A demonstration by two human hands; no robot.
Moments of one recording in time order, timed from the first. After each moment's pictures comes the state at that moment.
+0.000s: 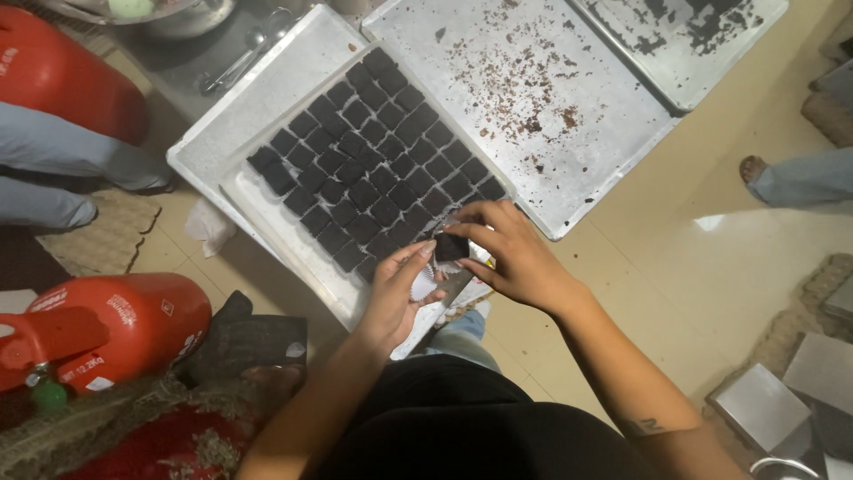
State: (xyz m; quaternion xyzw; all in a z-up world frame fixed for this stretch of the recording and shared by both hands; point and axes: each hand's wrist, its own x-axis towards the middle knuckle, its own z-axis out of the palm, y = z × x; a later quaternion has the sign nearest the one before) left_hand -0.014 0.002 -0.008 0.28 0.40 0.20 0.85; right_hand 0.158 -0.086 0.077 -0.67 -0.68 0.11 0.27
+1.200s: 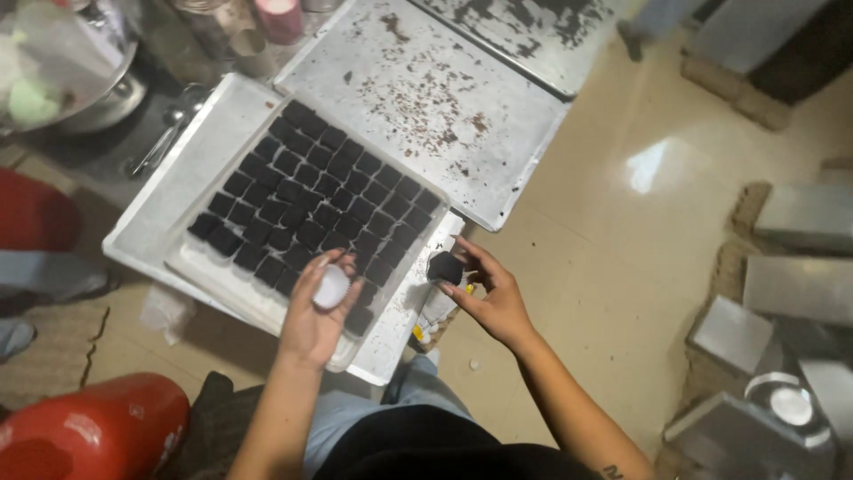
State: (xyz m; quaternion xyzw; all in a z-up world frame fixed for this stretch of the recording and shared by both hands) left_hand -0.054 0.066 -0.014 0.26 0.28 0.21 0.90; right_hand 0.101 -0.154 0.017 -0.73 -0.25 0.19 0.61
